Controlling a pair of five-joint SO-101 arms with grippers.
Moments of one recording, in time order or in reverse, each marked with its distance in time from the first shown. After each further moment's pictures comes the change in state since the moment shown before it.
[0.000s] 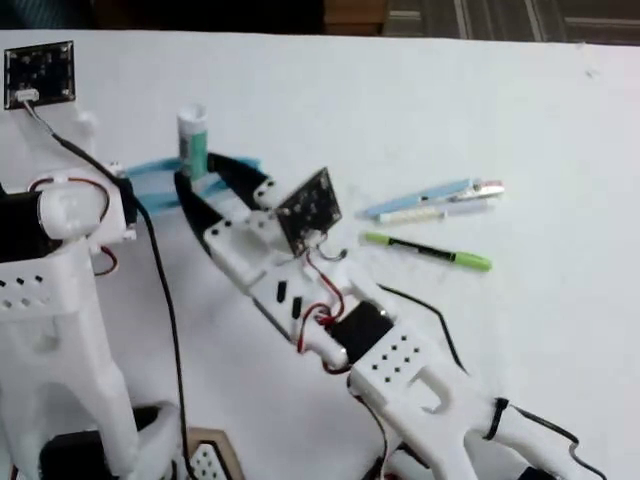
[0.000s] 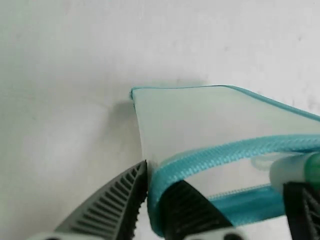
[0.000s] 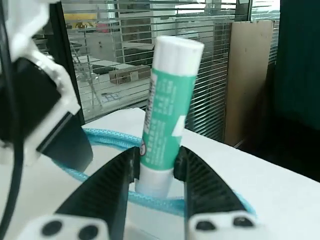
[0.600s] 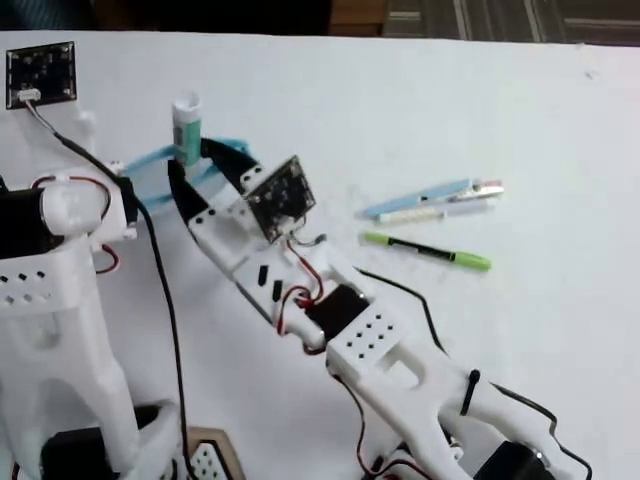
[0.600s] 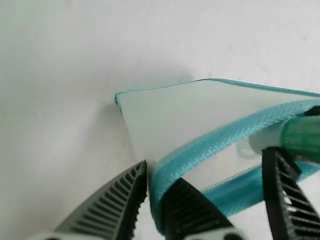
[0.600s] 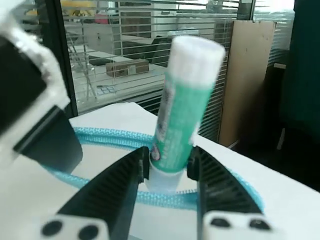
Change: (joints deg) left arm -0.2 0.1 0.1 -0.1 0.3; right arm 0.3 10.8 -4.3 -4.4 4.7
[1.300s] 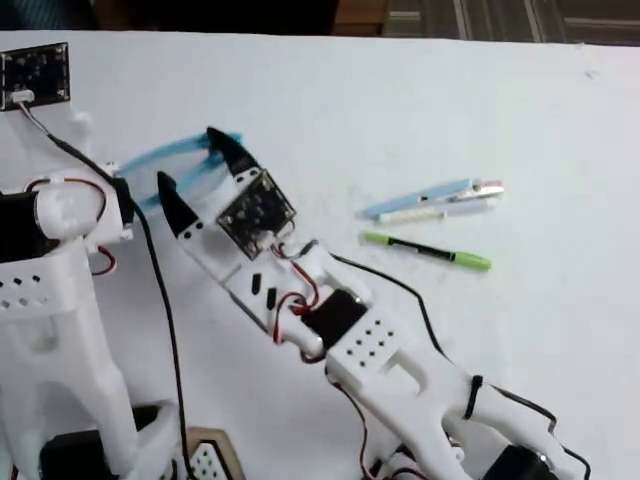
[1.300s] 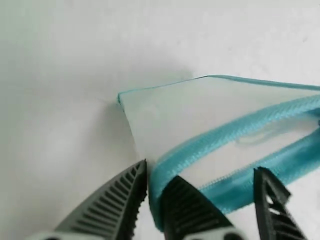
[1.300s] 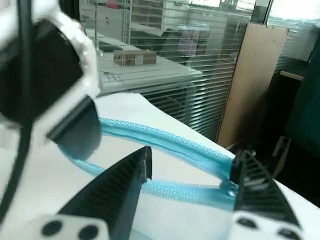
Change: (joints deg) left arm -0.3 -0.1 0.0 0.0 0.0; right arm -3.3 -3.3 -1.5 5.1 5.3
